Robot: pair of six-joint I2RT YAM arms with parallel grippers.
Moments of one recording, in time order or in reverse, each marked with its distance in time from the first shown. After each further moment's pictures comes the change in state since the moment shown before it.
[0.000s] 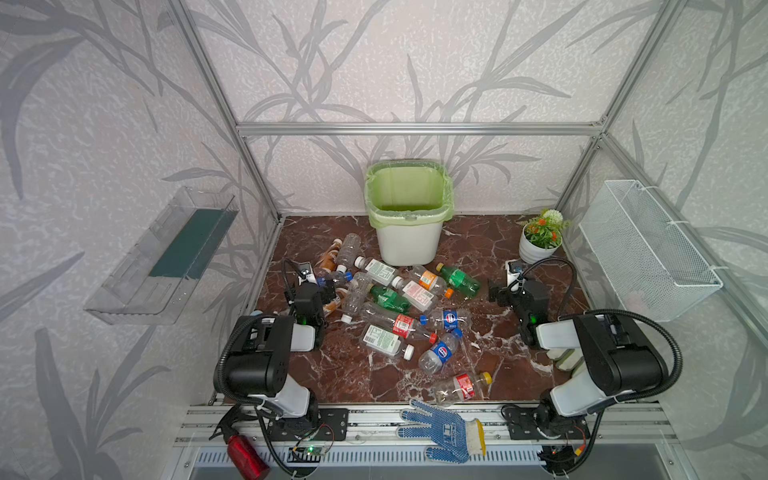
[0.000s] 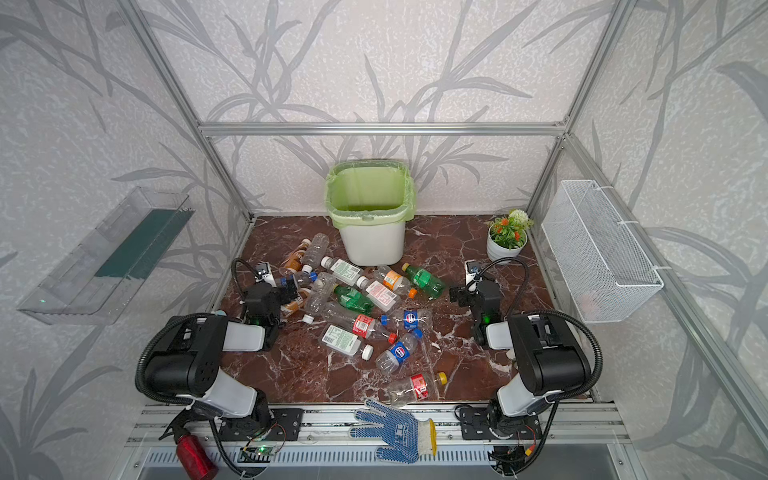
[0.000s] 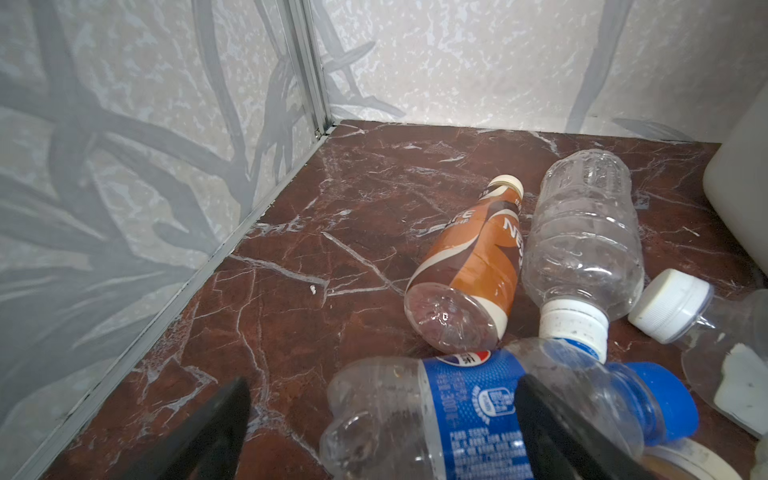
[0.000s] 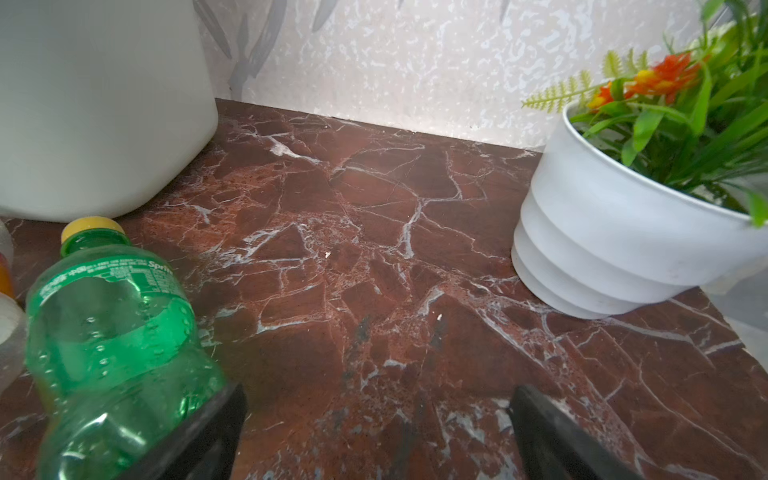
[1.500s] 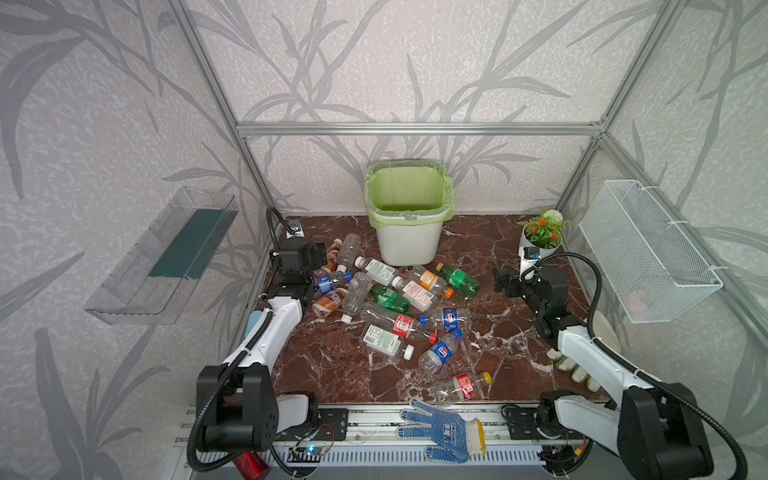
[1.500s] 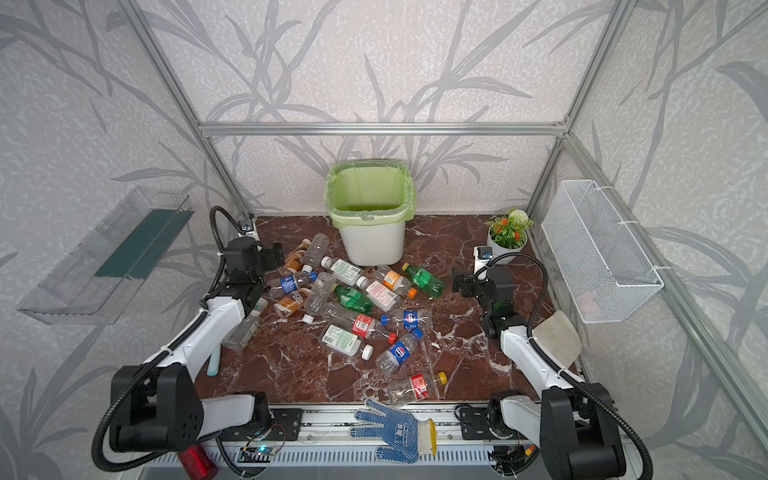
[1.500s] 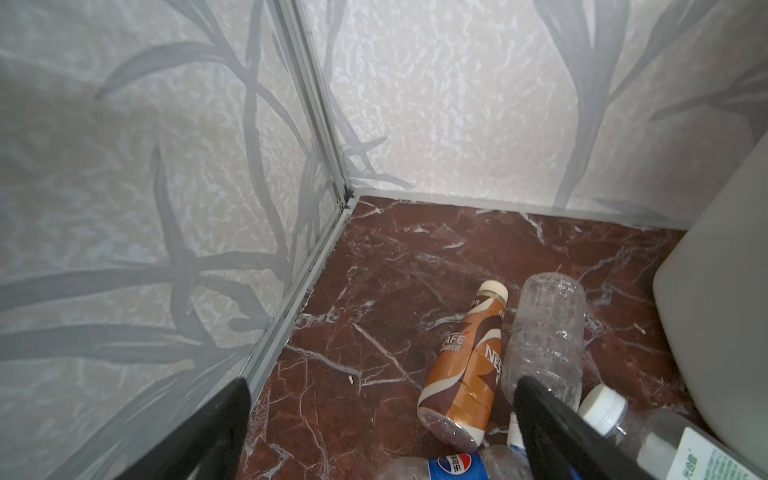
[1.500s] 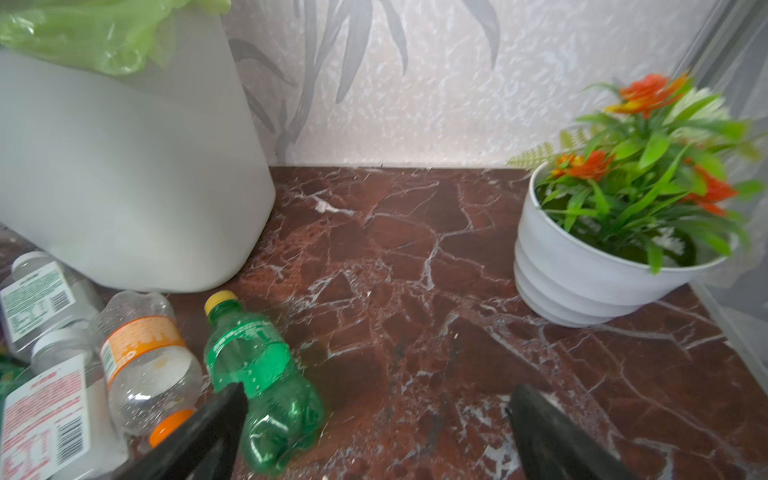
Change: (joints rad) left arm 0.005 -0.232 0.542 -0.903 0.002 0.053; right arm -0.002 -0.434 0.179 -0.672 -0.117 0.171
